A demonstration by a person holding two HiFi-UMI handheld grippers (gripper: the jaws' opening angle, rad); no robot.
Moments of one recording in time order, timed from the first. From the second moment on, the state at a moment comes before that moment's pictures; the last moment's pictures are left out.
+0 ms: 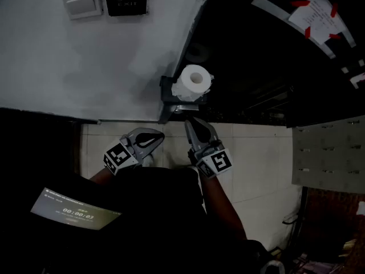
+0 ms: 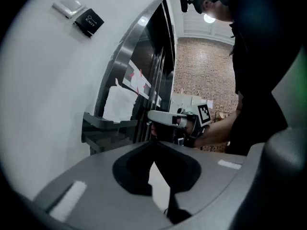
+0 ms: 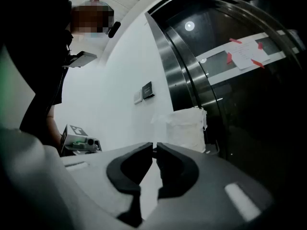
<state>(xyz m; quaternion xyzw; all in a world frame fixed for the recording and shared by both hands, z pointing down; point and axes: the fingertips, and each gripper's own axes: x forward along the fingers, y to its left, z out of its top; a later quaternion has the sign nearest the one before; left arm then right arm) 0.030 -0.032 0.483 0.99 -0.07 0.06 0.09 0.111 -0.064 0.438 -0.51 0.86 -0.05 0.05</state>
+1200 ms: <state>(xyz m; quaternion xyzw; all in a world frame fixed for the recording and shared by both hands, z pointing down) 0.020 -0.039 0.490 0.99 -0.08 0.07 0.10 0.140 -0.171 0.410 -0.62 0.79 -0.06 0.00</state>
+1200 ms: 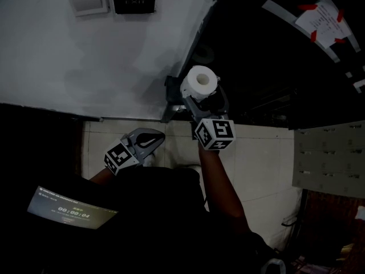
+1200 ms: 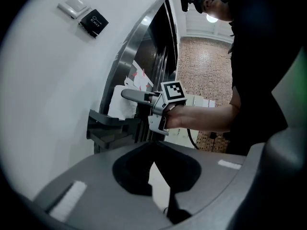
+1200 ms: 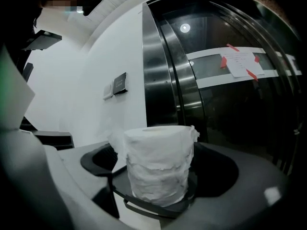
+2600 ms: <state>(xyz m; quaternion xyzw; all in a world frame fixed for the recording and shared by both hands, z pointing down) 0.018 -0.039 0.492 0.99 -0.09 0.07 0.10 0.140 -0.163 0.405 -0.63 0.77 -0.06 -0.06</state>
